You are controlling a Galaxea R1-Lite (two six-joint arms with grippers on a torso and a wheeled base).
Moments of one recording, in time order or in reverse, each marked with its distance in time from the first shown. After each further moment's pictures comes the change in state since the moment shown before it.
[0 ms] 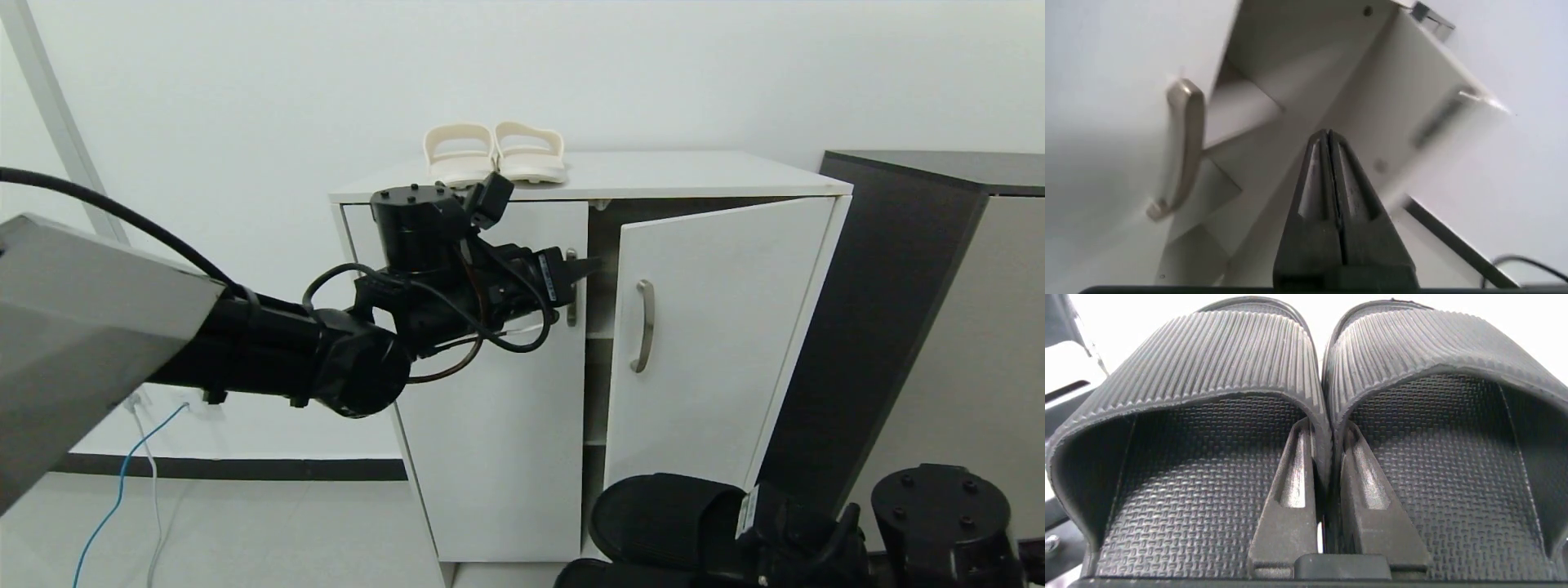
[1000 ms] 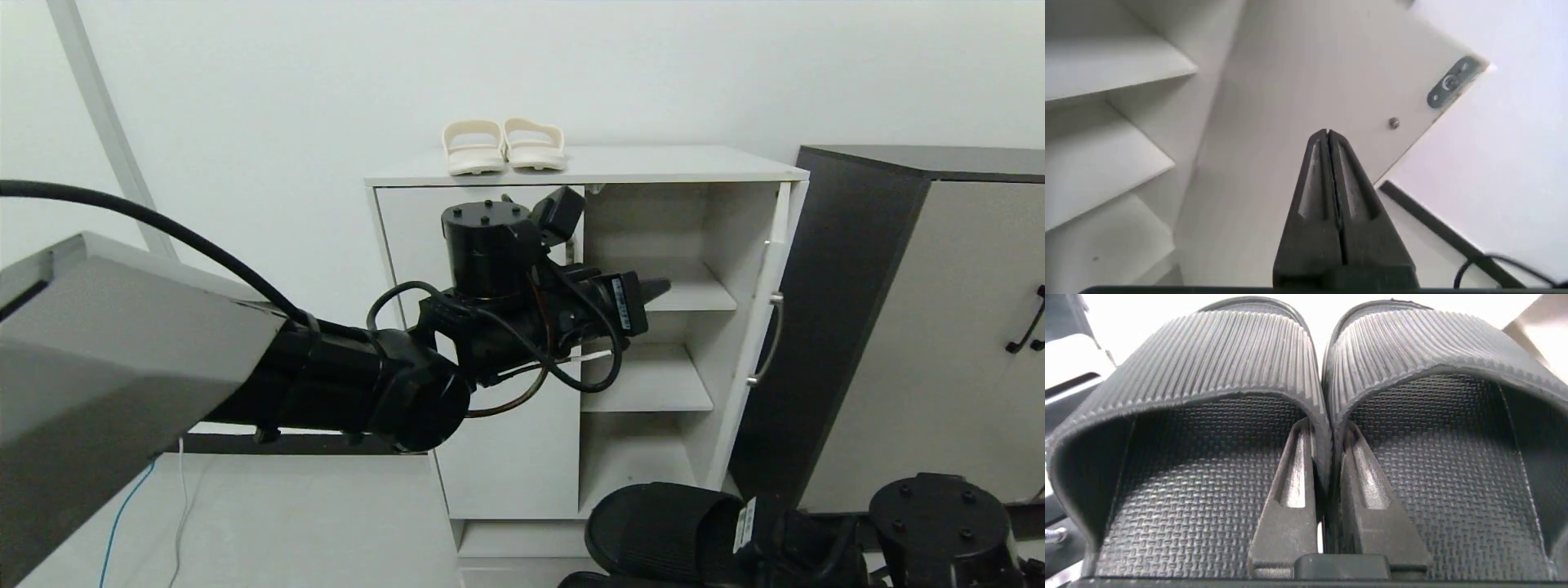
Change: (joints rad) left arm -0.160 0.026 -0.017 -0.017 0.093 0.005; right arm 0.021 -0.001 0.009 -0.003 -0.003 0.000
